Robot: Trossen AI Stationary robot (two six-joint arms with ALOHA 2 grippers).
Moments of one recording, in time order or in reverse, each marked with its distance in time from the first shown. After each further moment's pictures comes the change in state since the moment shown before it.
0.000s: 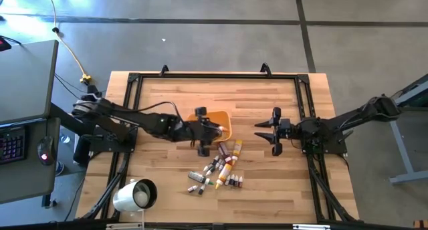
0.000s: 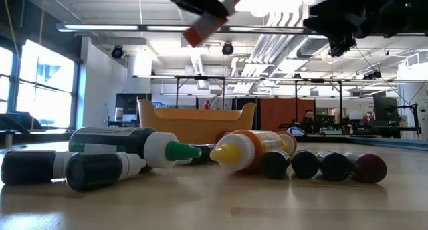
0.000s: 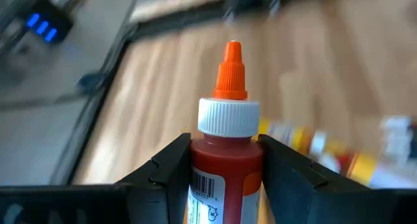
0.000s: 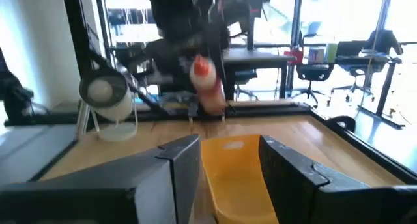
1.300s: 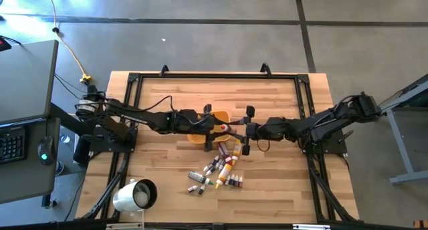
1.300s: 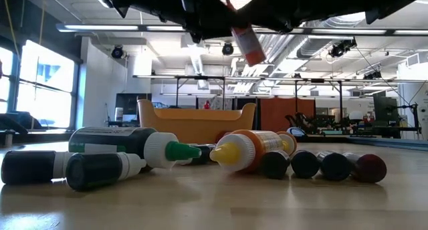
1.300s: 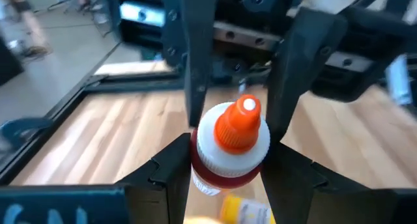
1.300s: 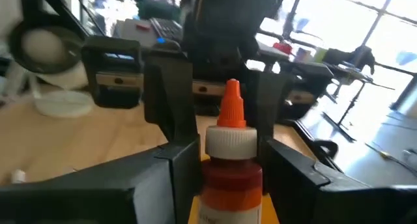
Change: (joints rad) left arm 0.134 0.037 -0.278 0.639 0.288 -0.052; right arm -0.062 0.552 0.426 -0.010 0.021 -0.238
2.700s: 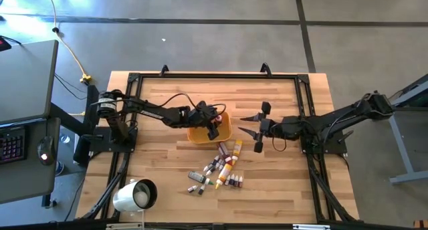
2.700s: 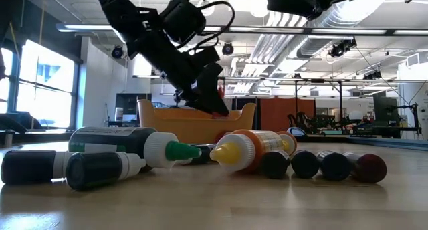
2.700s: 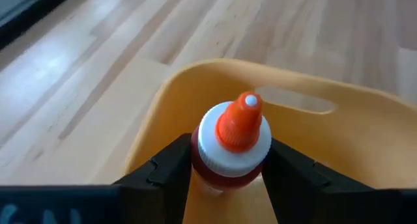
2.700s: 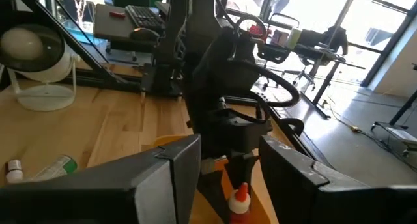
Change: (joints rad) left arm 0.164 0.219 0.002 -0.188 -0.114 -0.262; right arm 0.077 -0.275 -0.001 -0.336 0.157 0.062
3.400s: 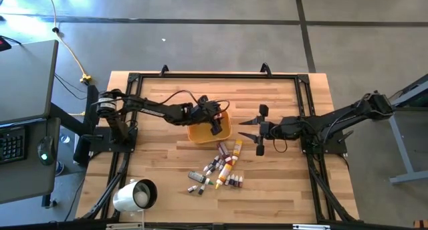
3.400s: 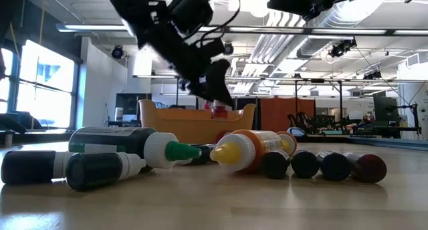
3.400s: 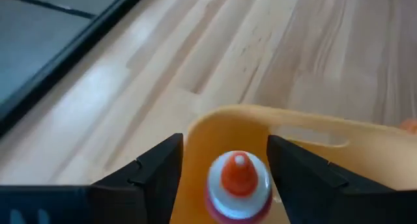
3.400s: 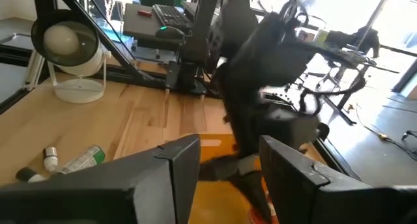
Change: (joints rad) left arm 0.006 -0.008 0.103 -0.097 -0.089 0.097; right arm 0.000 0.000 0.000 -0.024 -0.094 -0.002
